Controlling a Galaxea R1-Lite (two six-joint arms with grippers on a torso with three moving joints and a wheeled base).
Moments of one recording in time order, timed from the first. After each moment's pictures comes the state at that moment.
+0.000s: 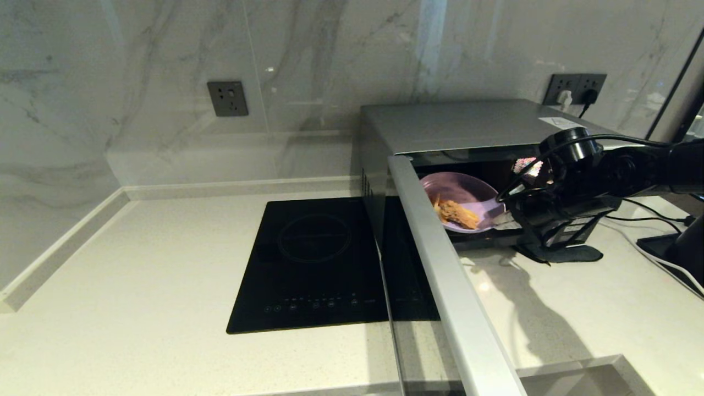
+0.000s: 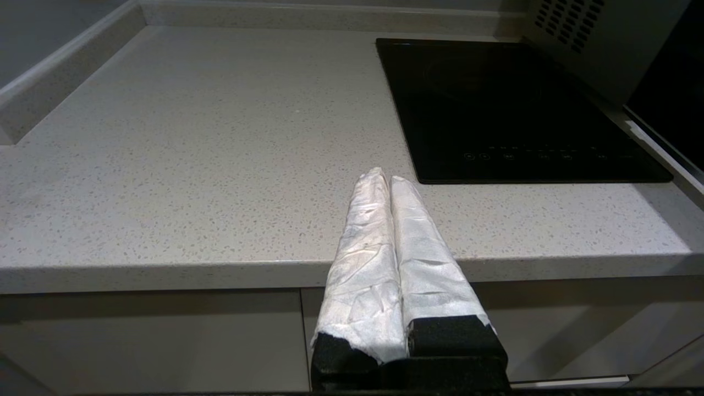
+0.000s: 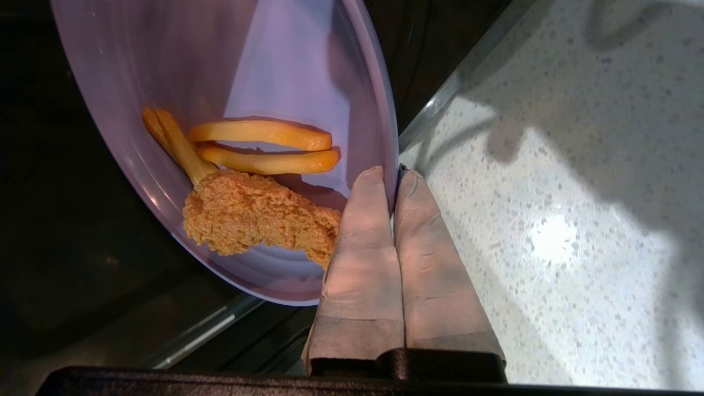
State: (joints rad) left arm 0.00 0.00 0.00 -0.01 0.02 -0.07; right arm 0.07 2.09 -1.65 0.37 0.21 1.06
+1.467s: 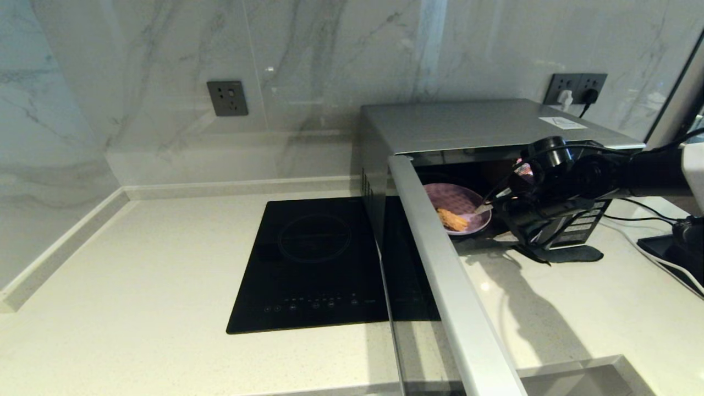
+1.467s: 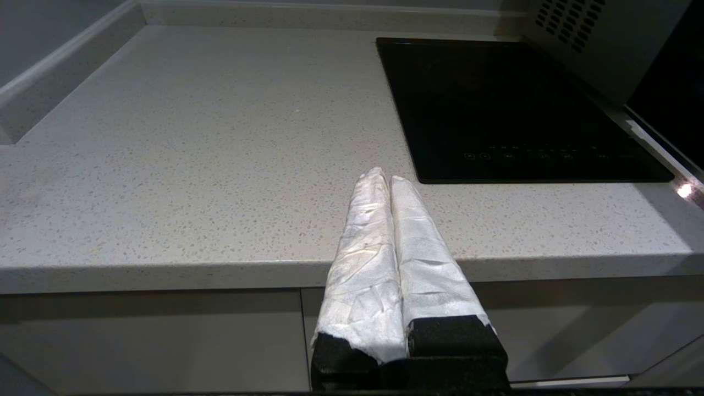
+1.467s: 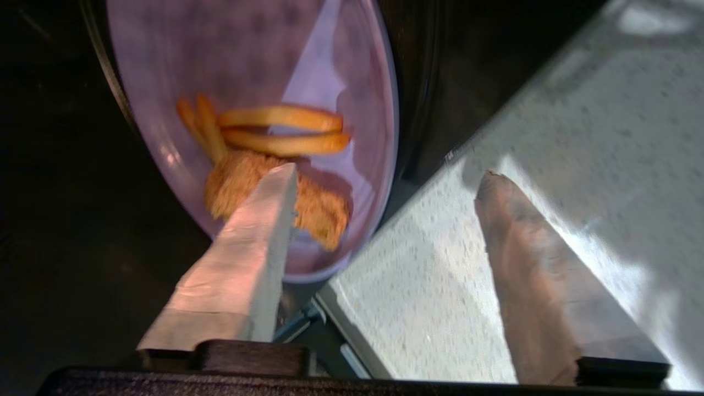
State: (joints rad) left arm 0.00 0.00 0.00 -0.01 0.02 -0.07; right arm 0.07 2.21 -1.79 0.40 0.16 1.05
